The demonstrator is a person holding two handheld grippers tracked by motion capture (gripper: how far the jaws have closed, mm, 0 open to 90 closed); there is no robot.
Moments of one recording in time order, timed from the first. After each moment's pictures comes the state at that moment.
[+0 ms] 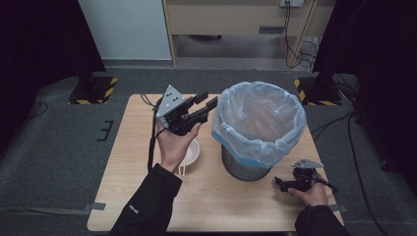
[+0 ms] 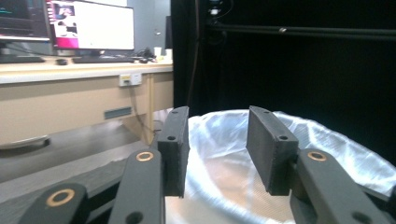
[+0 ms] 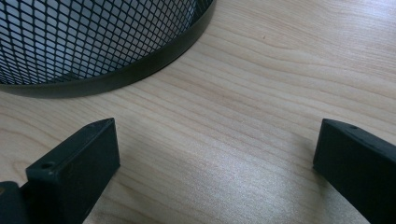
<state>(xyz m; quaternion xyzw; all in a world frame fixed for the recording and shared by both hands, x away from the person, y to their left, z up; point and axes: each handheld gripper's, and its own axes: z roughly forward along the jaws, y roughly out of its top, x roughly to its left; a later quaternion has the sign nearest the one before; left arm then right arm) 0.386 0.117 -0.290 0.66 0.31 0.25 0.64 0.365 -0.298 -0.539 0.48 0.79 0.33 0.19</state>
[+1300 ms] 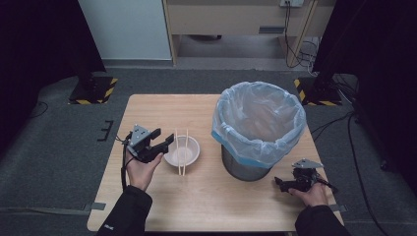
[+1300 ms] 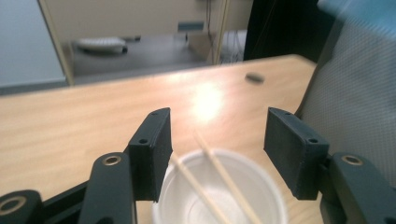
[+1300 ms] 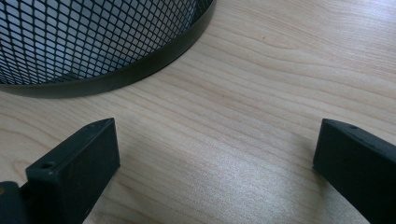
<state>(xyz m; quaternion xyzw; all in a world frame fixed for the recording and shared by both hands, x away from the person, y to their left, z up) 0.385 0.217 -0.430 0.69 0.46 0.26 0.50 0.365 -0.298 -0.539 0.48 0.79 0.33 0.19</state>
